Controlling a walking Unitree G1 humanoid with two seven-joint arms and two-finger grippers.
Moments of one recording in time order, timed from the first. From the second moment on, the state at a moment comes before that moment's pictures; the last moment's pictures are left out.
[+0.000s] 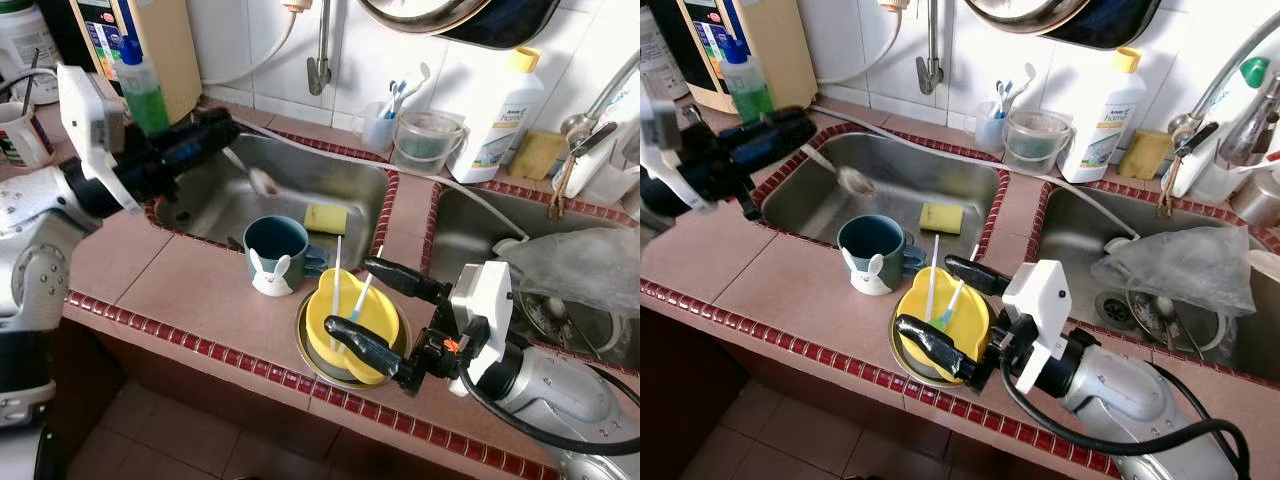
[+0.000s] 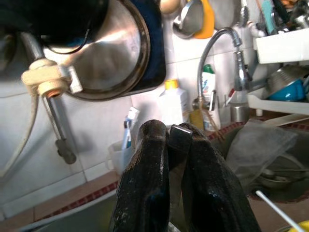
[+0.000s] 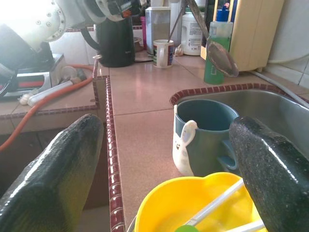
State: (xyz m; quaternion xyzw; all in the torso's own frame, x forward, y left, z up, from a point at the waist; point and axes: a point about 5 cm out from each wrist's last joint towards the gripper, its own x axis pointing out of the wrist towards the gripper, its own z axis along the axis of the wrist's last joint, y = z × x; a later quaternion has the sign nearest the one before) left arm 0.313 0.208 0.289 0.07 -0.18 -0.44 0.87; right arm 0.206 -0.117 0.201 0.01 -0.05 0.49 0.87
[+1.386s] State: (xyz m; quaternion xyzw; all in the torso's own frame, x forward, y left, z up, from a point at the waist) left arm 0.387 0.153 0.243 0.04 -0.12 -0.47 0.87; right arm 0.191 -0.141 0.219 0.05 -0.10 0.33 0.94
